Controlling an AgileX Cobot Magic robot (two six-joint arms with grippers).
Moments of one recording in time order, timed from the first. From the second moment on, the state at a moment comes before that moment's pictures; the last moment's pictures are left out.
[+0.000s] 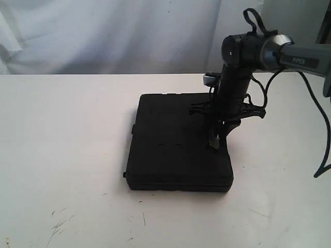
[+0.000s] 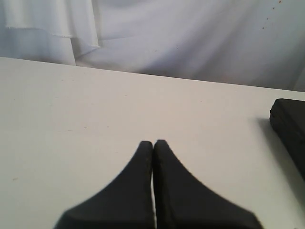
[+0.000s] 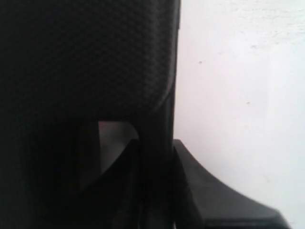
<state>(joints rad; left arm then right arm) 0.04 0.00 0.00 -0.02 0.29 -0.07 0.31 2.34 -1.86 0.02 1.14 0.34</state>
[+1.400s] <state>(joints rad) 0.04 0.00 0.00 -0.02 0.29 -0.07 0.03 2.31 -1.80 -0.04 1.08 0.03</state>
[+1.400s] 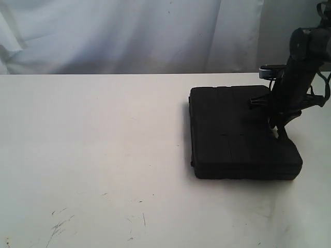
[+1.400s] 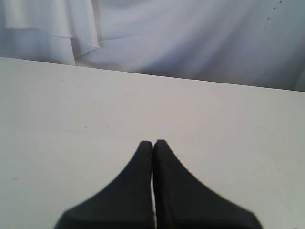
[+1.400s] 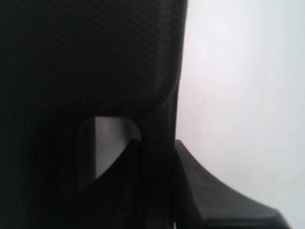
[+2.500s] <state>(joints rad) 0.04 0.00 0.00 -0.02 0.29 -0.07 0.03 2.18 -1.81 0.06 1.15 0.06</state>
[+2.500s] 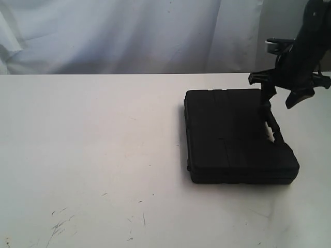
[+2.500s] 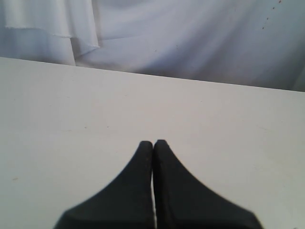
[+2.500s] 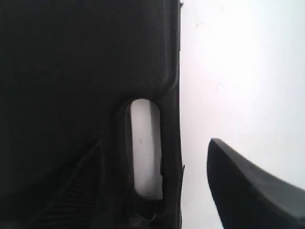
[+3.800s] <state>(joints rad) 0.04 0.00 0.00 -0.02 0.29 -0.07 0.17 1.09 -1.04 0.23 0.48 0.05</state>
